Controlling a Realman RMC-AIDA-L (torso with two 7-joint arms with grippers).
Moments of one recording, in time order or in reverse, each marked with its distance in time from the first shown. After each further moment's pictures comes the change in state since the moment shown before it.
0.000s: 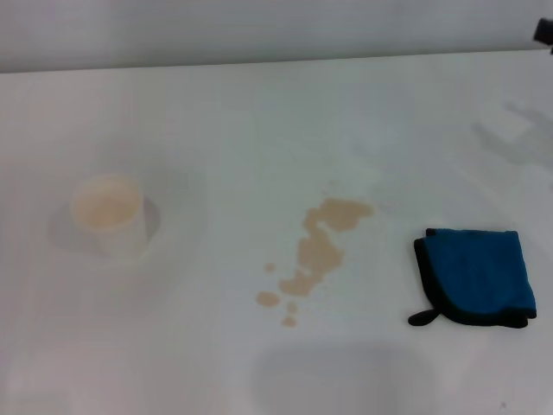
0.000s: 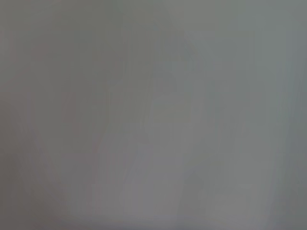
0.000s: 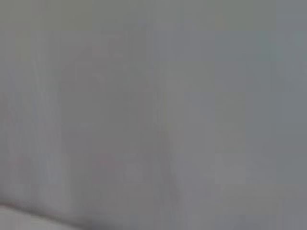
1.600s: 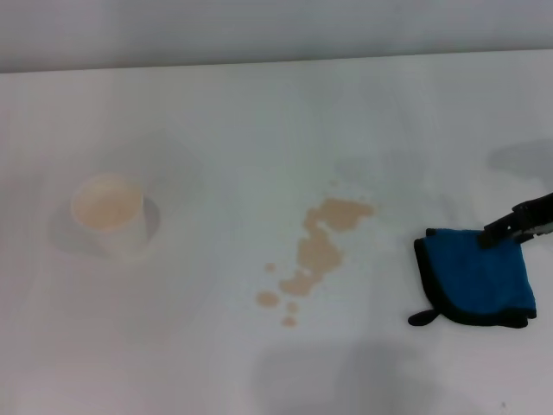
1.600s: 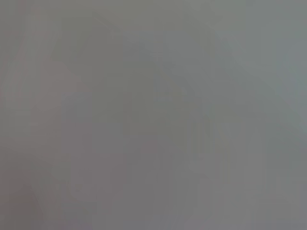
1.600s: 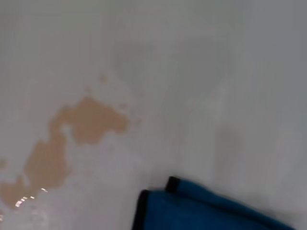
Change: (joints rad) left arm -0.190 0.008 -0.193 0.066 -0.049 0.102 0.064; right arm 0.247 0.015 -0.227 -0.075 -0.946 0.321 0.909
